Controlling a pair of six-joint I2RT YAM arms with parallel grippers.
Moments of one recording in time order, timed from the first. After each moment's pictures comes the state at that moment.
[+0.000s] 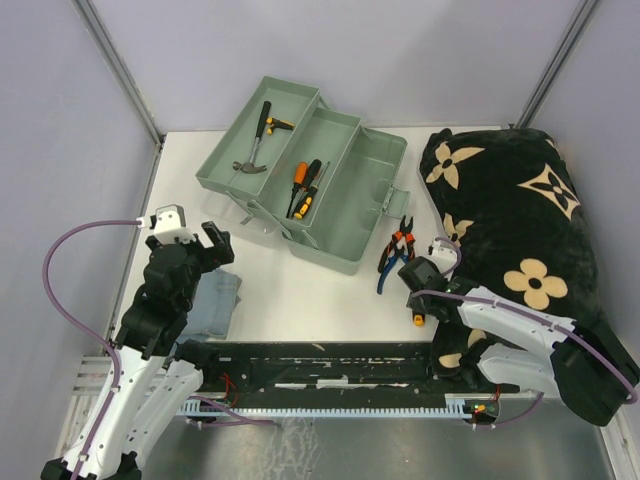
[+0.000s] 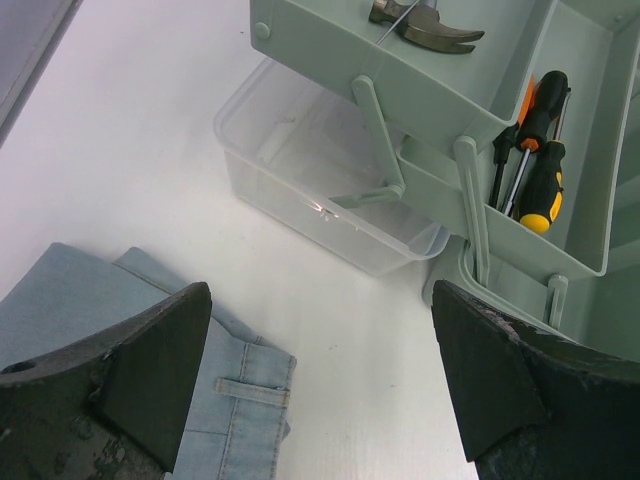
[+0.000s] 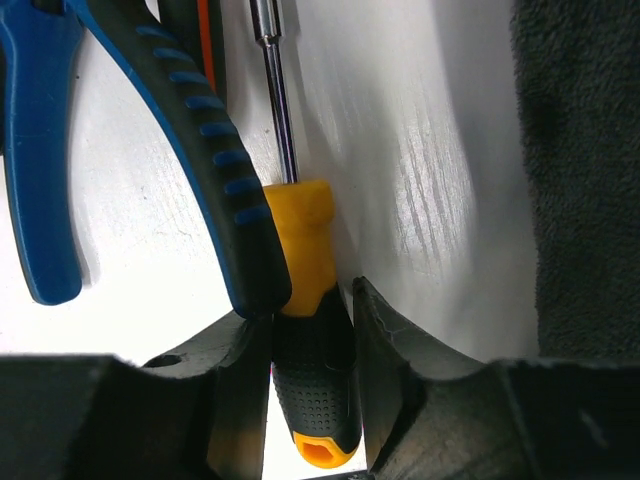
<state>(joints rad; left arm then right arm) -0.34 0.50 0.71 -0.51 -0.38 -0.35 0.71 1.11 0.45 -0.50 0.44 0.93</state>
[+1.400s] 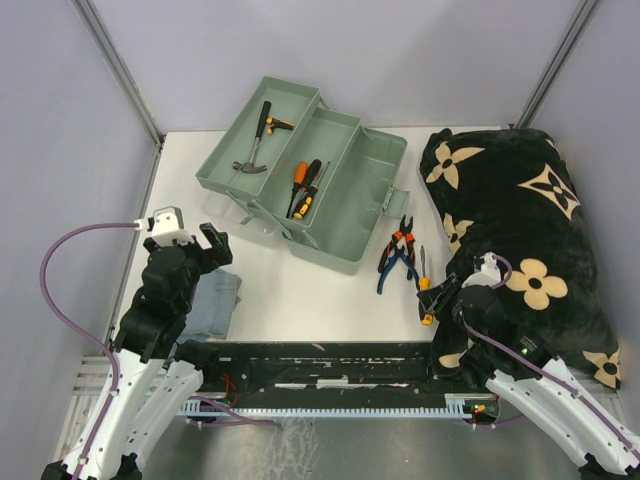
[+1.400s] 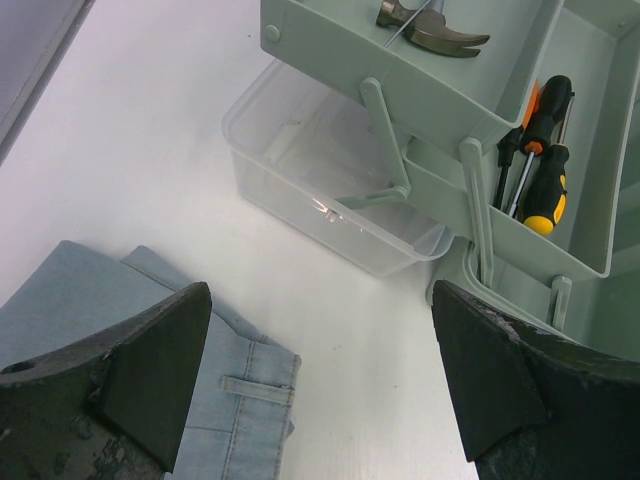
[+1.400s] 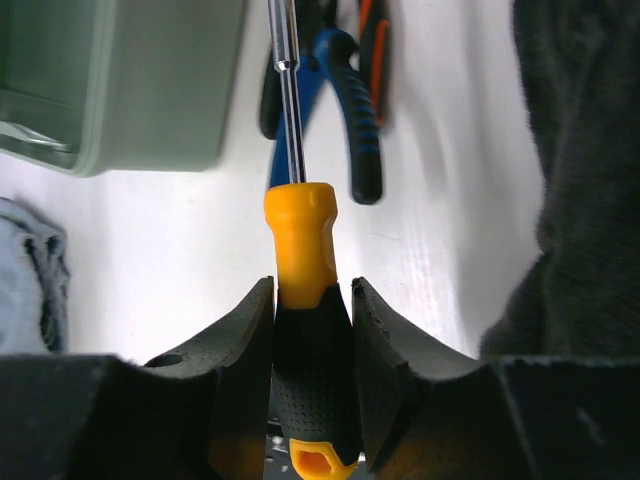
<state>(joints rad) -0.34 0.48 0.71 -0.52 -0.39 -0.35 0.71 0.23 0.36 -0.75 0.33 0.97</state>
